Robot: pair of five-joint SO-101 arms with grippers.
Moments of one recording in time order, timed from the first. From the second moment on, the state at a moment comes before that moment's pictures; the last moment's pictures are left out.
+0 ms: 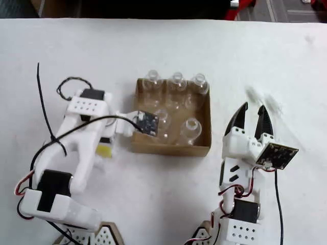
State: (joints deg) left arm 2.2 2.2 23.9 74.8 -85.5; right arm 7.1 -102.7 96.4 15.2 -8.0
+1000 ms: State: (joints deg) left arm 2.1 2.2 36.9 62.3 -87.2; right arm 7.0 -102.7 96.4 15.2 -8.0
